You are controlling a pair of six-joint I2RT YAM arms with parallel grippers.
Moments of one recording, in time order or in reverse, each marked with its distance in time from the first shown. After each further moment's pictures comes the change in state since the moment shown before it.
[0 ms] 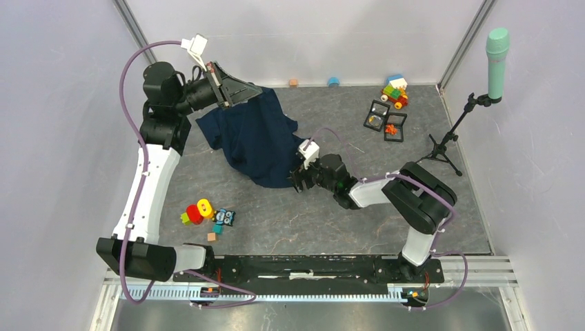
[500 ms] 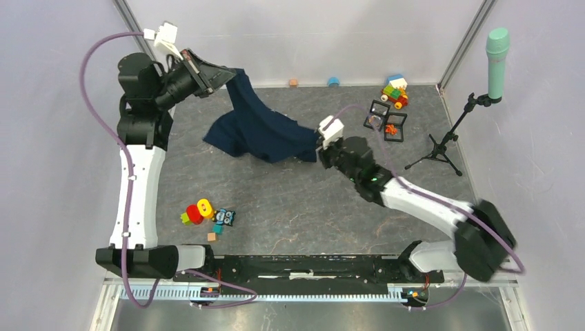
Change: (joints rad) left arm 0.097 0.011 0.136 -0.165 -0.155 0.102; right arm -0.040 -0.351 0.093 -0.362 0.124 -0.095
